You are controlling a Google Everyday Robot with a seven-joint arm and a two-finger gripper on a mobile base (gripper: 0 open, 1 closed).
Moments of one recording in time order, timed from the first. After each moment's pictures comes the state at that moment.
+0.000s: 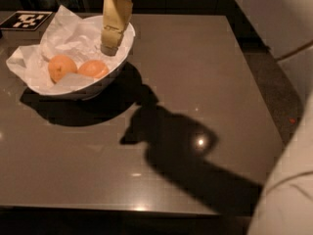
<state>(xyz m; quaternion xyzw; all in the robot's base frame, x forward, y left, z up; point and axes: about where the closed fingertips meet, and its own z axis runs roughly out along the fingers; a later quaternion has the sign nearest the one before) 0.571 0.074 1.025 -0.66 0.72 0.02 0.18</state>
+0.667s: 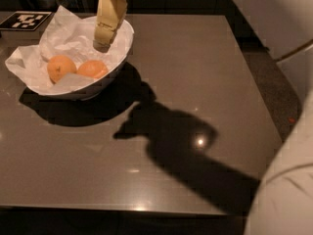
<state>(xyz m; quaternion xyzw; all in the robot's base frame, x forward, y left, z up) 0.585 0.086 1.023 -0.64 0.74 0.04 0.21</state>
